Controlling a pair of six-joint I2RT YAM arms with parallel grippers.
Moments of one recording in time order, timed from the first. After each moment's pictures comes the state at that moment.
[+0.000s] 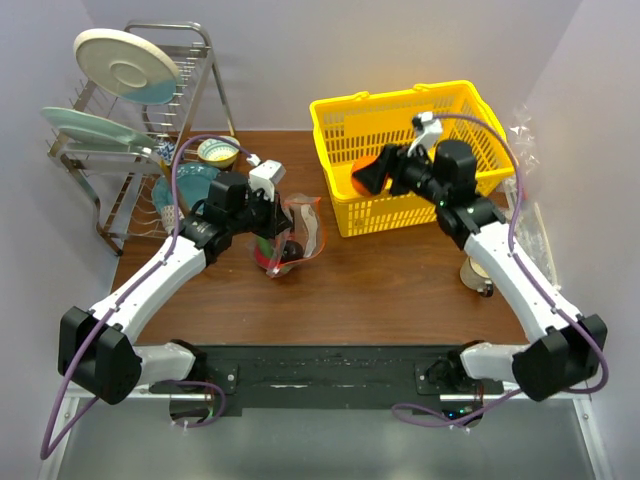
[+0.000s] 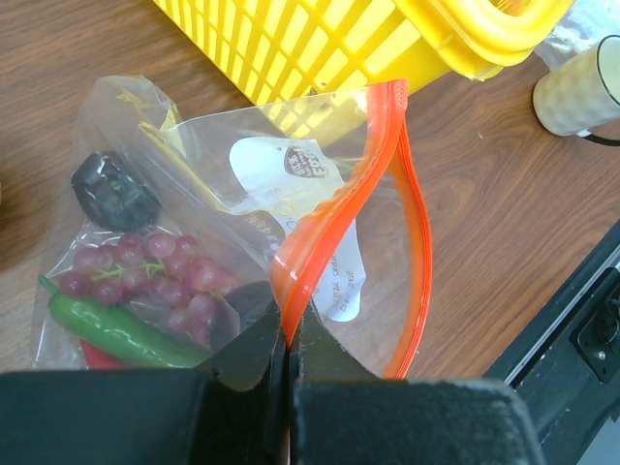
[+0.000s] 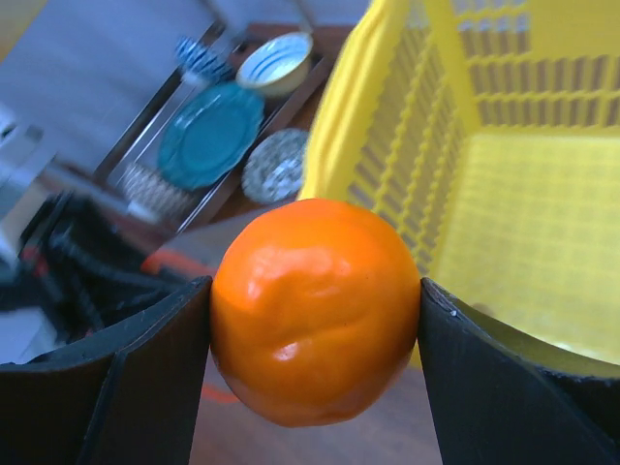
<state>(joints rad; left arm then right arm) -0.44 1.26 1.01 -0.30 0.32 -0.20 0.36 1.28 1.21 -0.17 -0.30 0.40</state>
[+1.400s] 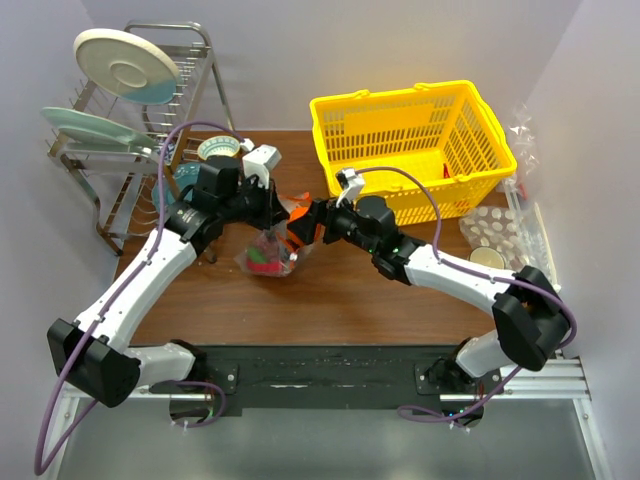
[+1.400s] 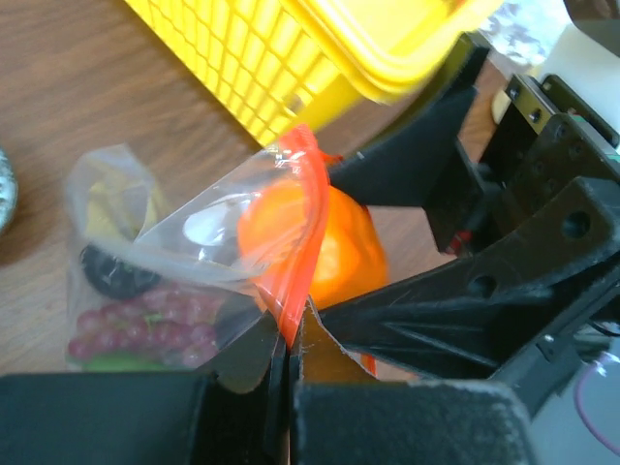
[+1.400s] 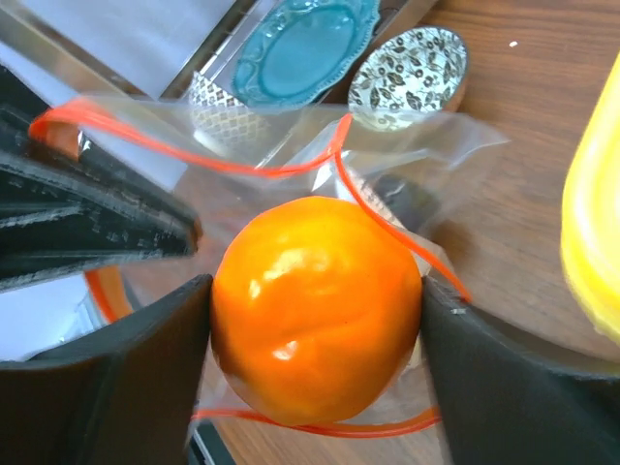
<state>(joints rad) -0.45 1.24 1.21 -0.53 0.33 -0.21 0.77 1.47 0.91 0.36 -0.09 0.57</state>
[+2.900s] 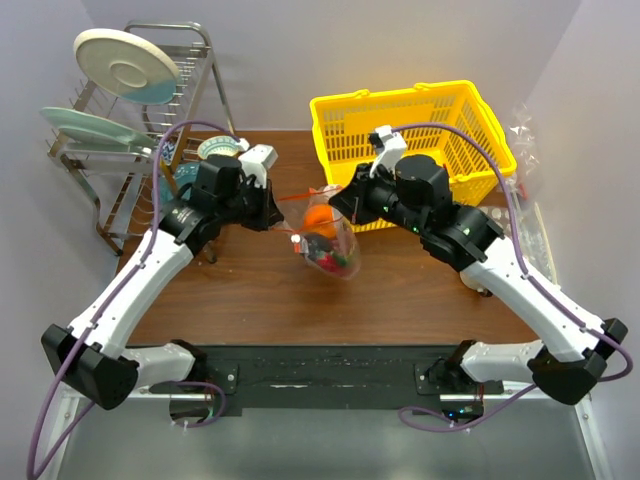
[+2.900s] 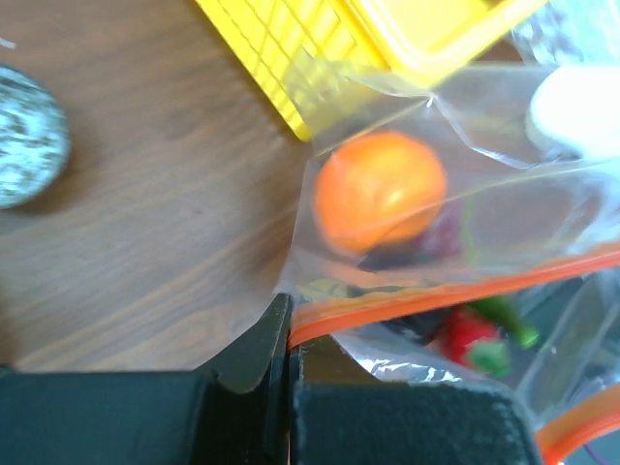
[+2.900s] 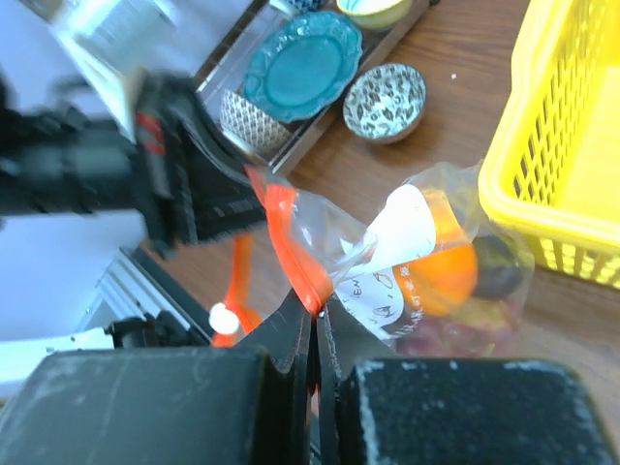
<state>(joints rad) -0.47 1.23 1.27 -0.66 0.22 -0.26 0.79 1.24 1.45 -0.51 0.01 0.49</state>
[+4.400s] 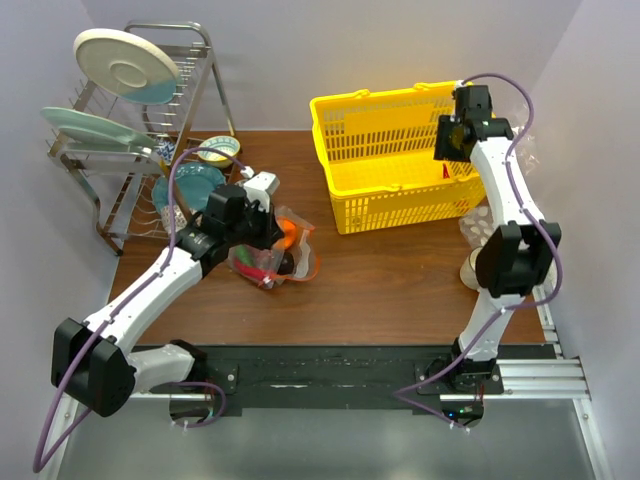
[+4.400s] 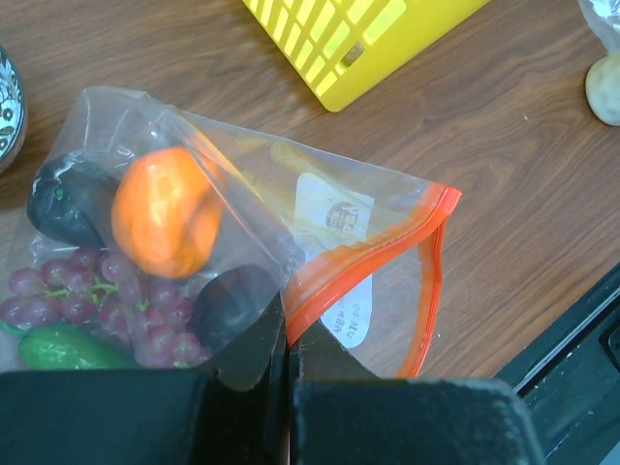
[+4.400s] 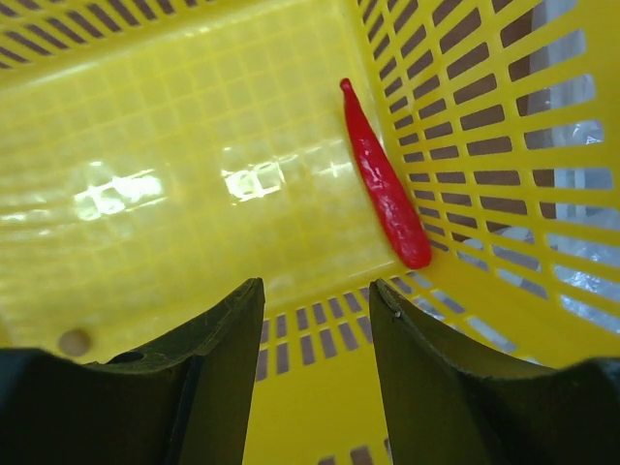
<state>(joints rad) -0.46 1.19 0.92 -0.34 0.22 -0.22 0.05 1.90 1.94 -0.85 0.18 0.11</state>
